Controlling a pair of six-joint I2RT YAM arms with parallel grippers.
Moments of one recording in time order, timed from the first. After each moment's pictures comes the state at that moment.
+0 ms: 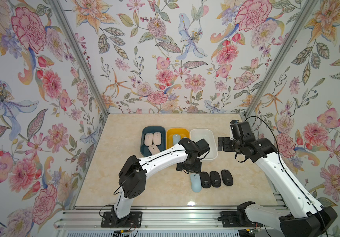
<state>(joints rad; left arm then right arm) -1.04 1.97 1.76 -1.22 0.03 -0.83 0.38 1.19 1.28 -0.99 0.24 0.29</state>
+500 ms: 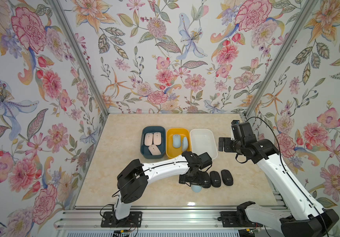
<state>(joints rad) -1.14 1.93 1.57 -1.04 0.11 -0.94 0.38 1.17 1.27 -1.00 0.24 0.29</state>
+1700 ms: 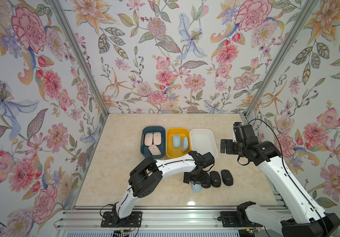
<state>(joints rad) -1.11 2.12 1.67 -1.01 0.17 -0.92 0.36 1.14 1.24 -1.01 0.24 0.29</state>
